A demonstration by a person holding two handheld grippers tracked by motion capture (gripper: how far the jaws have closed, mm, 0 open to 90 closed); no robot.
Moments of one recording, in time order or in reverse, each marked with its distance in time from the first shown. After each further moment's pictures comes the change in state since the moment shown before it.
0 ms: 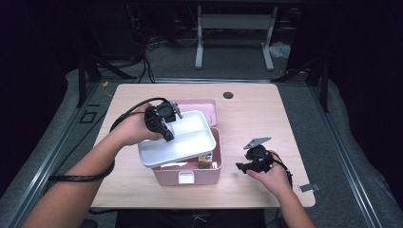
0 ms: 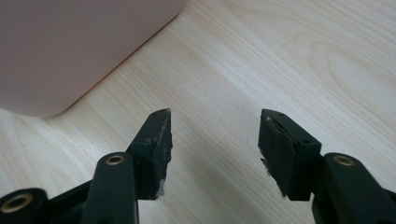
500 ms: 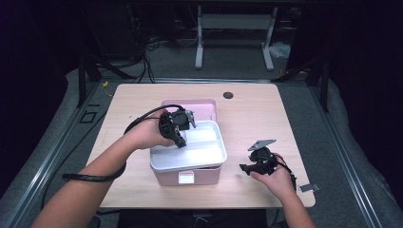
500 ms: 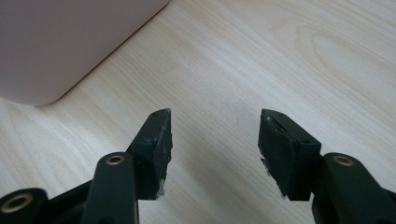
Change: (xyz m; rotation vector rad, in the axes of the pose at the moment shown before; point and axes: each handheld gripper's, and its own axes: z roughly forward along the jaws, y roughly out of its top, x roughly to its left) left arm -0.015 0.022 0.023 0.017 -0.045 0.126; right arm -0.003 -0.011 -0.008 -0.004 -0.021 0.025
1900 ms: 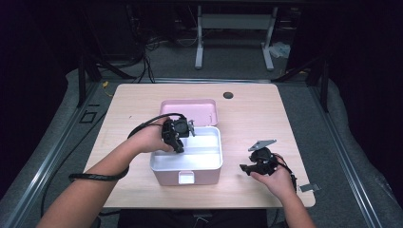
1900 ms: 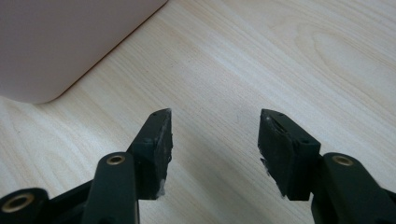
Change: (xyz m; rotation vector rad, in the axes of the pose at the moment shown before) left arm 0.013 -0.014 0.040 0.074 0.040 0.015; right arm 0.000 -0.001 0.000 0.001 0.008 0.007
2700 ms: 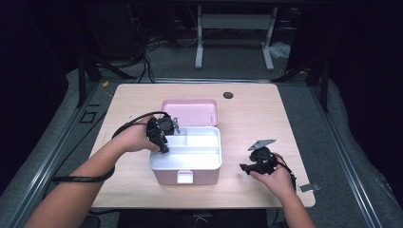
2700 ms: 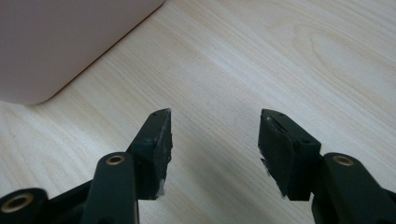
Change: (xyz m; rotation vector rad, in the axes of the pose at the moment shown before) left arm 0.011 -0.038 -0.007 0.047 0.039 -0.076; right arm -0.001 0.001 0.002 -0.003 0.001 0.006
